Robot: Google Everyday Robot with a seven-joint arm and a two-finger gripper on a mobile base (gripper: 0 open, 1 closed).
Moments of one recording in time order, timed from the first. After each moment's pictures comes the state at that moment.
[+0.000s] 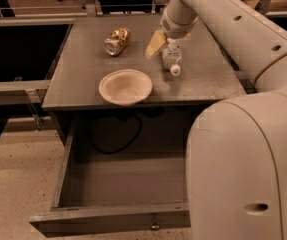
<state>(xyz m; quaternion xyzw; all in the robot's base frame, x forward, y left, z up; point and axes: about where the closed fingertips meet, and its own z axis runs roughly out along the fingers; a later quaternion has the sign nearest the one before) 0.793 -0.094 0.886 -0.29 0.92 -0.01 0.26</state>
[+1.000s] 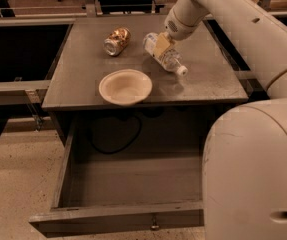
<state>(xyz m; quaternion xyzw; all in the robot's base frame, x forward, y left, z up) 0.779 -0.090 0.887 -0.35 0.90 0.04 0.27</state>
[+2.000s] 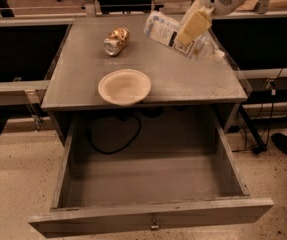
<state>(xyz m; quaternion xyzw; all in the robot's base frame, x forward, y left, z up) 0.647 -0.113 1.006 -0.56 0.76 0.07 0.31</state>
